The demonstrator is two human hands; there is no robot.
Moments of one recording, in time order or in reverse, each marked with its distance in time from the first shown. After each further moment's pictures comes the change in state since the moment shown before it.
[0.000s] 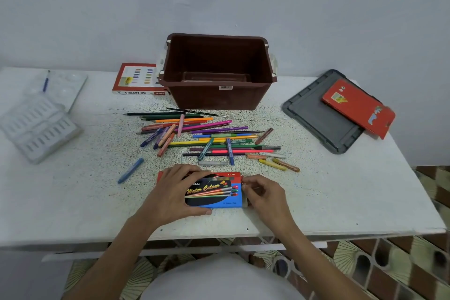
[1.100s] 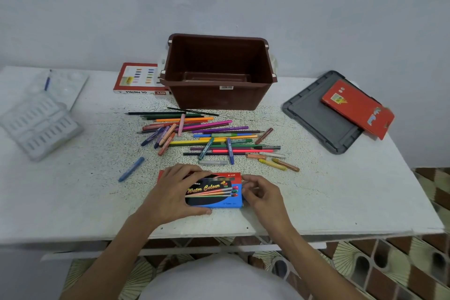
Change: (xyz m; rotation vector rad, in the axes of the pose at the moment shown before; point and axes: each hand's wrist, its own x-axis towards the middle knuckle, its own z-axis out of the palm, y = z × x) left_hand -0.001 -0.002 0.002 0.034 -0.005 0.017; right_hand -0.007 0.000 0.008 0.192 -0.016 0.058
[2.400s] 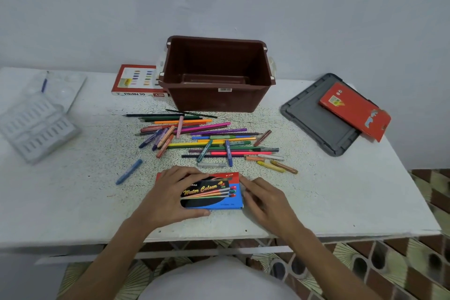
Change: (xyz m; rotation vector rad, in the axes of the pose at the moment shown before) left_hand -0.004 0.003 -0.006 -0.094 0.073 0.026; right_hand 0.015 0.020 -0.026 -0.655 -0.042 -0.740
